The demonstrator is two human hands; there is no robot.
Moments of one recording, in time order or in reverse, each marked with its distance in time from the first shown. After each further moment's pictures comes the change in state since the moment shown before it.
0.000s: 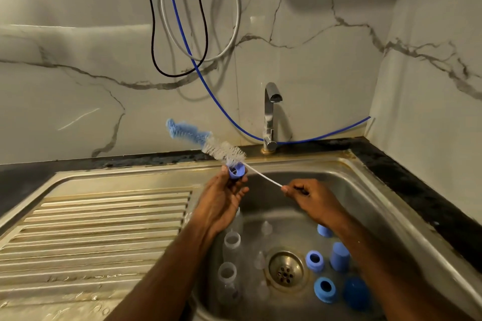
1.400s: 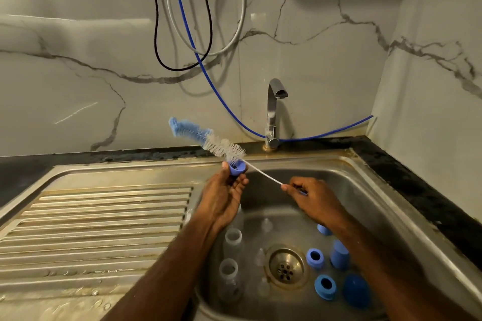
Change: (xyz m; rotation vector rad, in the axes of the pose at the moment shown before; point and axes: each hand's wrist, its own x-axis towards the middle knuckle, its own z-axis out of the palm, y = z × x) left_hand 0.001 0.000 0.000 -0.170 0.077 -0.017; right_hand 0.000 -0.008 0.006 -0.134 0.030 -0.036
